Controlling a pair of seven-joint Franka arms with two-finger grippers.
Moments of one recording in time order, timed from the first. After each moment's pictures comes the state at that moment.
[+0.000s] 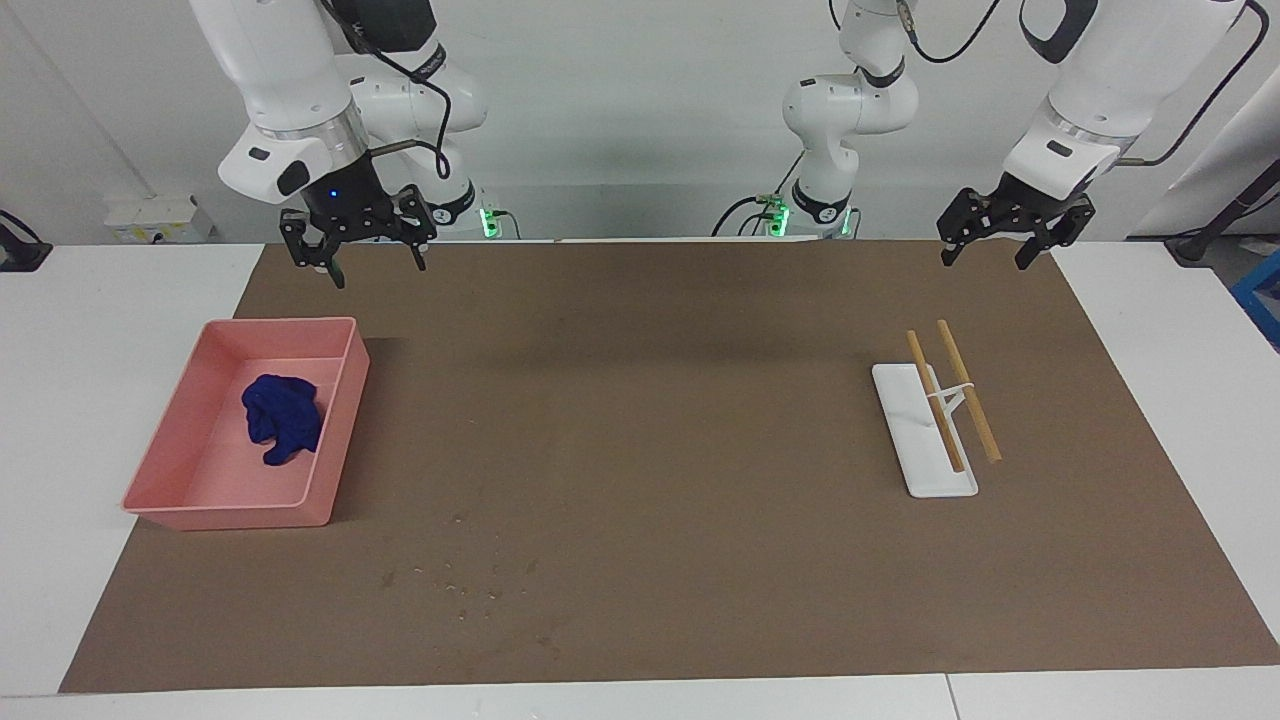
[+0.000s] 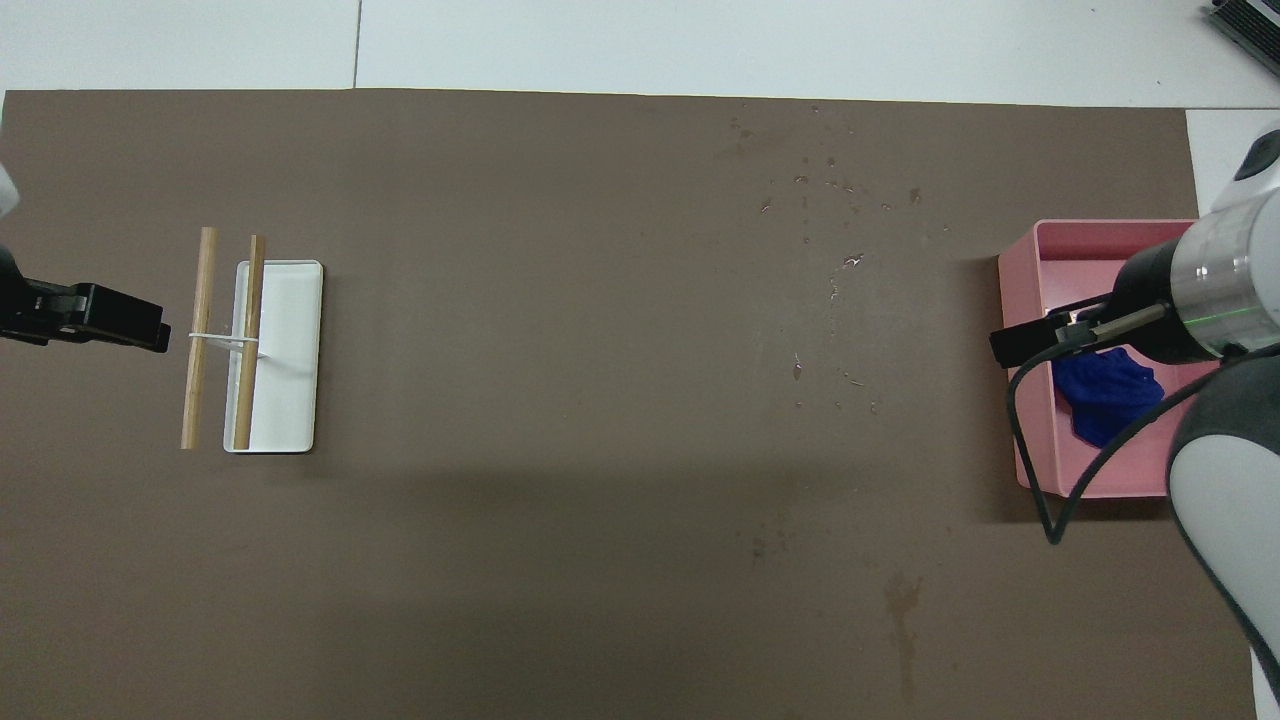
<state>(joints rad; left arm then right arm) -0.02 -0.01 -0.05 -1.55 -0.02 1.51 0.05 0.07 -0.03 0.05 -1.65 0.02 1.64 -0.12</state>
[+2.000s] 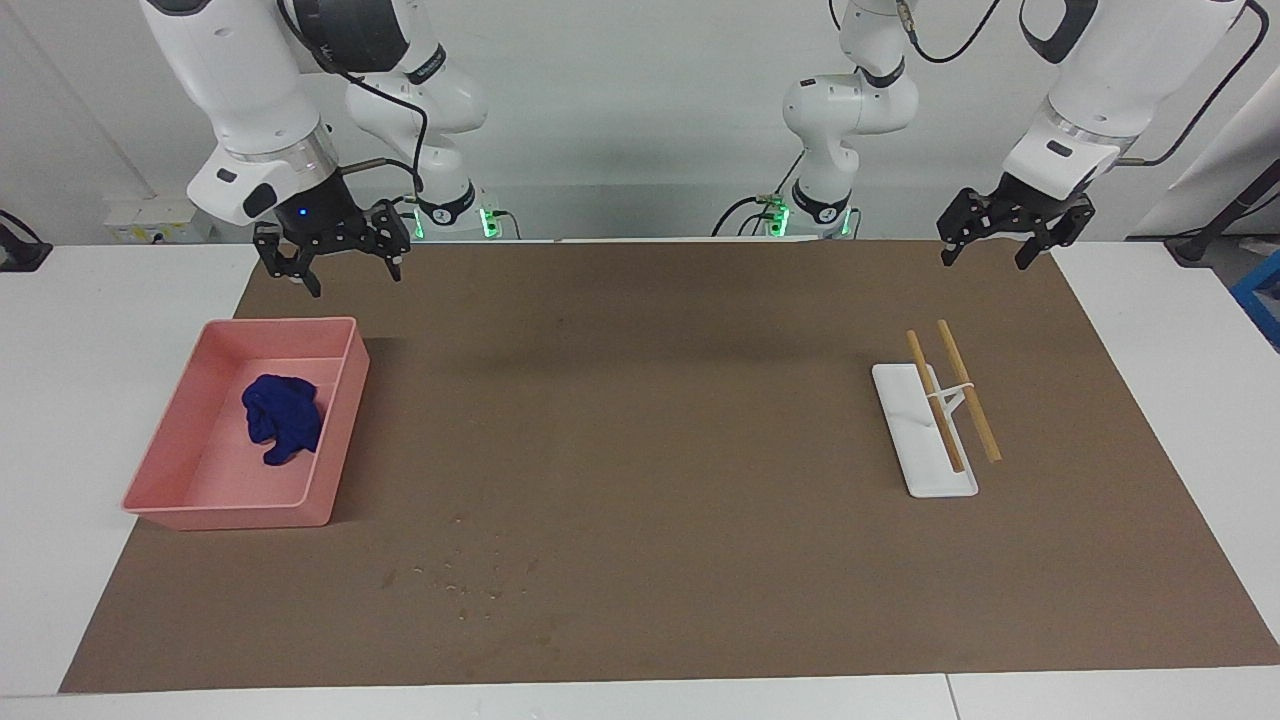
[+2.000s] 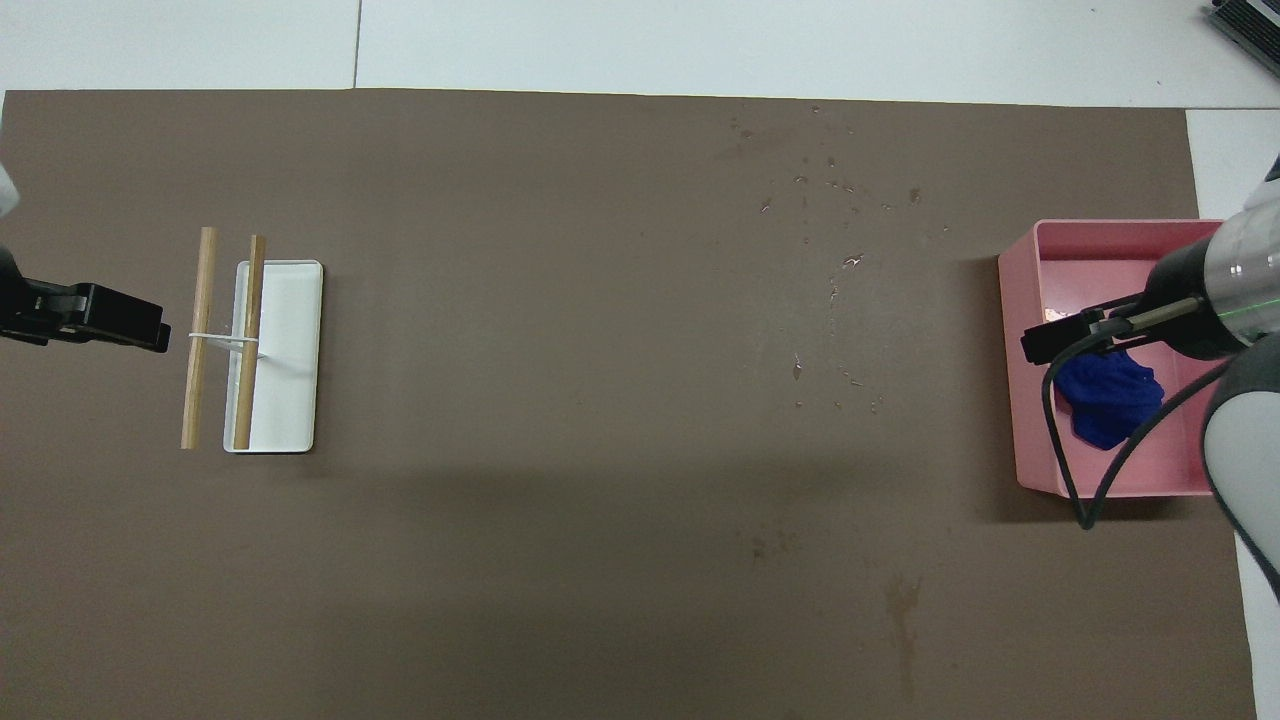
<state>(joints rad) -0.02 -0.01 -0.05 -1.55 -0.02 1.51 0.05 0.02 -0.03 0.06 -1.65 0.02 1.63 -0.15</state>
